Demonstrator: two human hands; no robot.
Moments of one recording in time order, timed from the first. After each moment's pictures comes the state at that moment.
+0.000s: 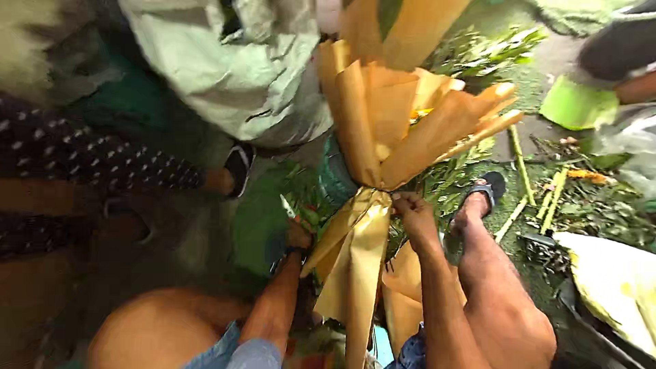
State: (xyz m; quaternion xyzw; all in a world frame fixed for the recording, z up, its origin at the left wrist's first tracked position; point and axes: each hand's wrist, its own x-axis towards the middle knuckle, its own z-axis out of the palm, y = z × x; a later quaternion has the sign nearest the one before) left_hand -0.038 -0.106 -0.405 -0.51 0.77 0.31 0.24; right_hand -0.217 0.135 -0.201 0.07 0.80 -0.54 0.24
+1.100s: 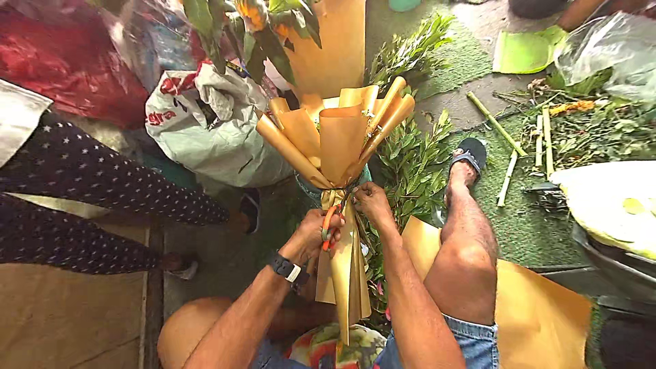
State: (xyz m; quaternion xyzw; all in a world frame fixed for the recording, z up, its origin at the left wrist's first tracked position) left_hand -0.122 -0.006 -0.095 -0.32 0.60 0.69 0.25; right_hand -0.204 0.142 -0.194 0.12 0.70 -0.66 0.25
